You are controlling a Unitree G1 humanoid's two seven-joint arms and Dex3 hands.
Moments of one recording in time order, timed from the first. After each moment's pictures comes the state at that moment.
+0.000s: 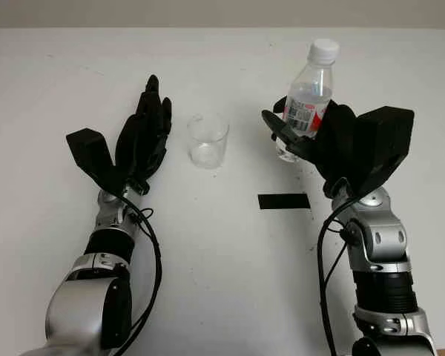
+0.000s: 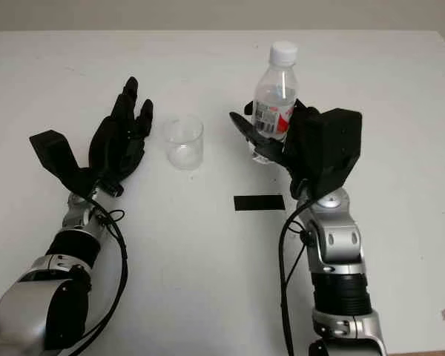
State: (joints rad) left arm -0.81 0.12 0.28 0.98 -0.29 -0.31 -0.46; right arm -0.46 -0.14 -0.06 -0.05 0.08 0.43 -0.01
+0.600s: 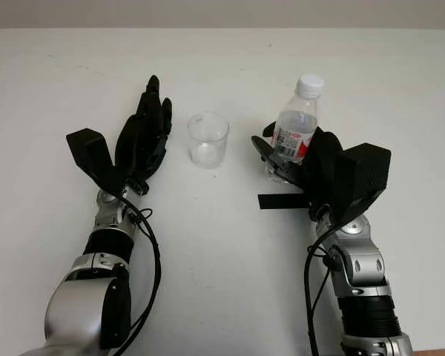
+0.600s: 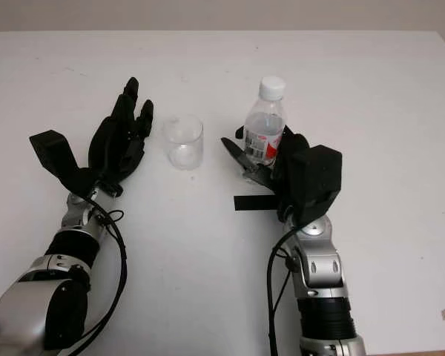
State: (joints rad) left arm -0.81 0.12 0.28 0.98 -0.28 -0.32 -0.48; right arm -0.35 -0.07 -0.02 -0.02 0.01 0.25 -0.02
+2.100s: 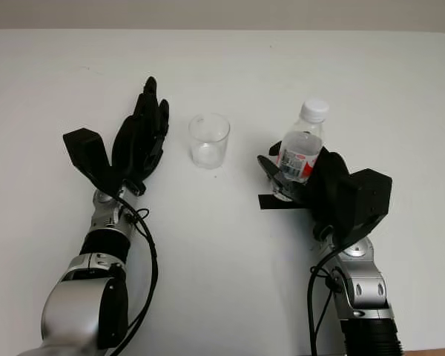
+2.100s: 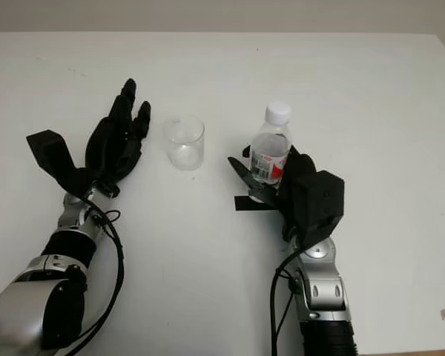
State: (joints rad) left arm -0.81 0.14 0.28 0.98 -0.28 -0.30 -0.47; right arm -0.23 -0.07 -0.04 -0.04 0.00 0.20 0.02
